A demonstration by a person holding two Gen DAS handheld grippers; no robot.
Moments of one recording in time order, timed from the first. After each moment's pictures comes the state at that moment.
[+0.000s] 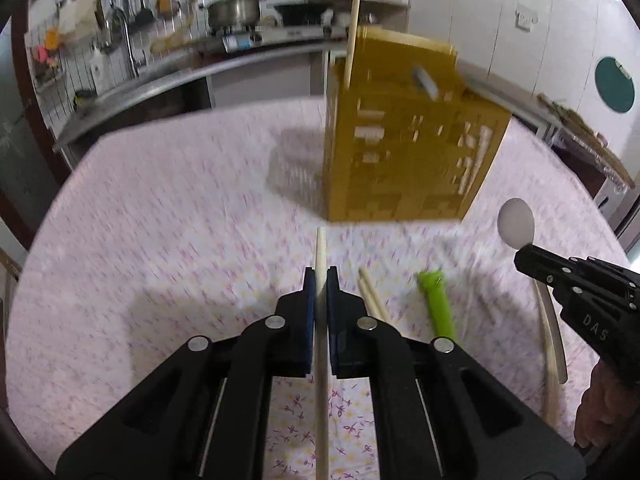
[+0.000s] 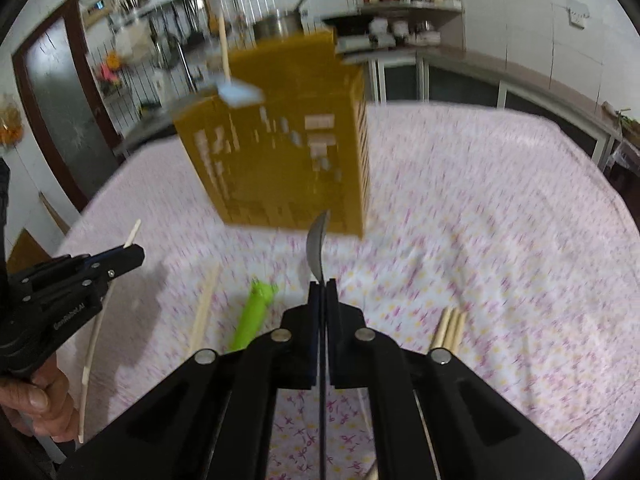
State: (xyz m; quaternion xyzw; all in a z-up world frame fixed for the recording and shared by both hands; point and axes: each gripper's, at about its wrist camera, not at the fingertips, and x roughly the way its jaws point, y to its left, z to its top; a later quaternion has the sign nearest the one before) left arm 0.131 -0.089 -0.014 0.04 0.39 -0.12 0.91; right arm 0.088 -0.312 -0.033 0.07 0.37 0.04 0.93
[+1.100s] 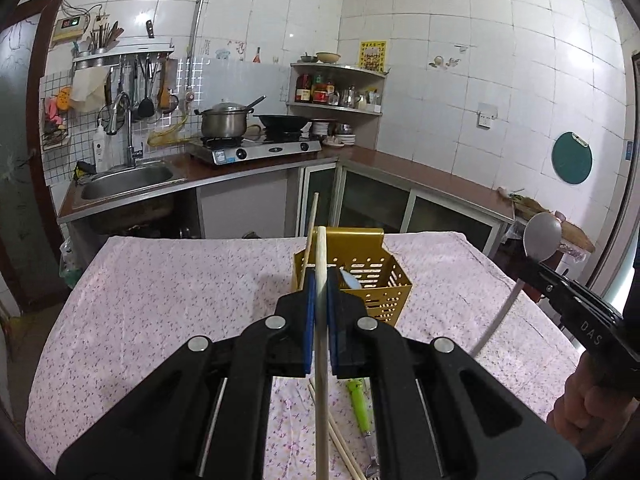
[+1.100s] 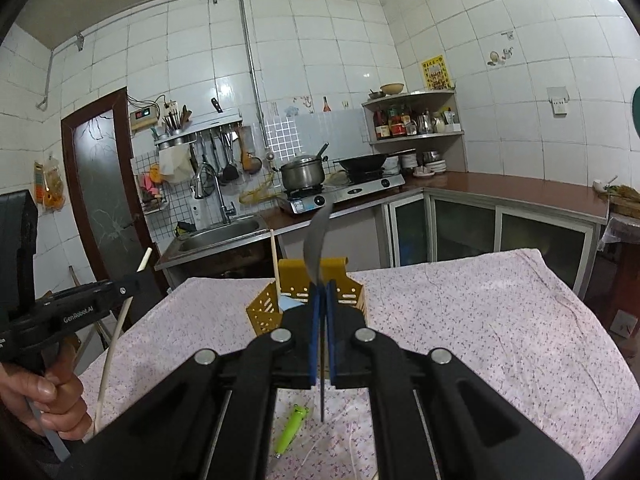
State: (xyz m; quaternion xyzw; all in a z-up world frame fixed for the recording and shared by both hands) left arm 0.073 -0.083 0.126 -0.01 0.22 -0.17 0.96; right arm 0.017 -0.341 0.102 0.09 0.14 0.06 0.98
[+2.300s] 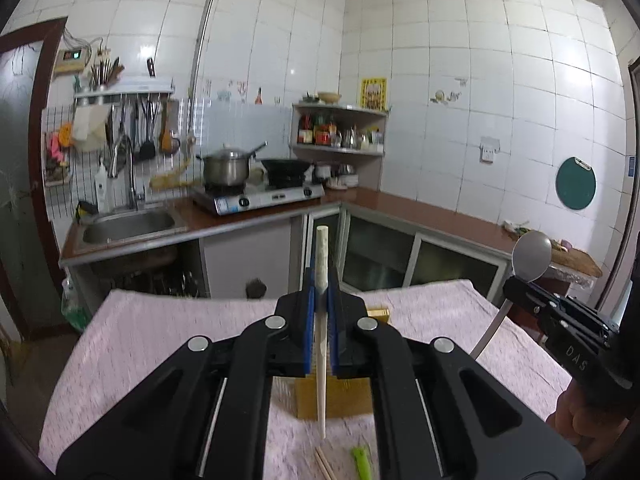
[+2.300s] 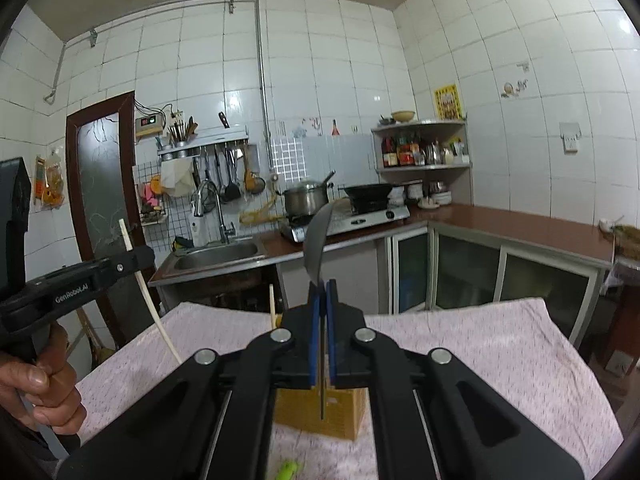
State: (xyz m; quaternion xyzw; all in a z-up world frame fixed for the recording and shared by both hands) left arm 0.113 -0.096 0.186 -0.01 0.15 -0.16 0.98; right arm 0.060 -0.327 0.153 0.05 0.09 0.06 0.99
